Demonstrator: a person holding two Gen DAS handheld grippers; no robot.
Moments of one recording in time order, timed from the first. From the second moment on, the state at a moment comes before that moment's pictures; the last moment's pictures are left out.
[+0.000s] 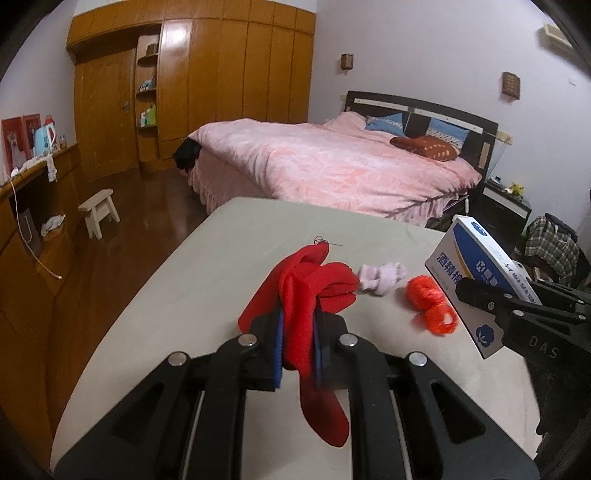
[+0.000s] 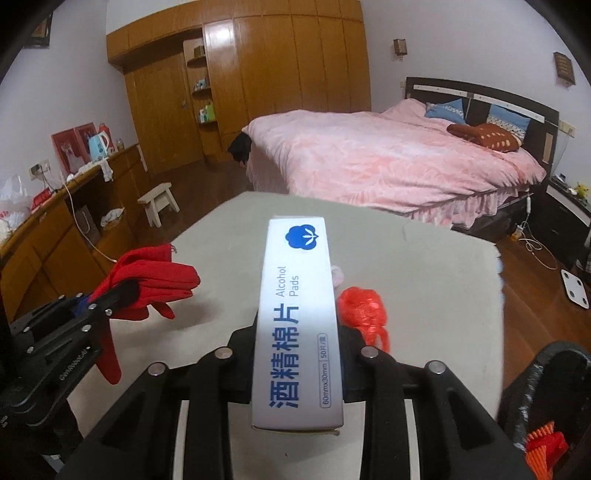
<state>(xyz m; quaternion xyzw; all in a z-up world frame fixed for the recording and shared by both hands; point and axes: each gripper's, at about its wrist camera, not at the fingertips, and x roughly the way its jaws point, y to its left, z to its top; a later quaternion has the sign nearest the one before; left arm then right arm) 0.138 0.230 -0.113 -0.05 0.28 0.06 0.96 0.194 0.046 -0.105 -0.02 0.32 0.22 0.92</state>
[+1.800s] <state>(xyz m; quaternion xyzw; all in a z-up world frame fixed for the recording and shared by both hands) 0.093 -0.019 -0.042 0.02 0.21 -0.16 0.96 0.082 -0.199 -0.035 0.04 0.24 0.05 0.97</state>
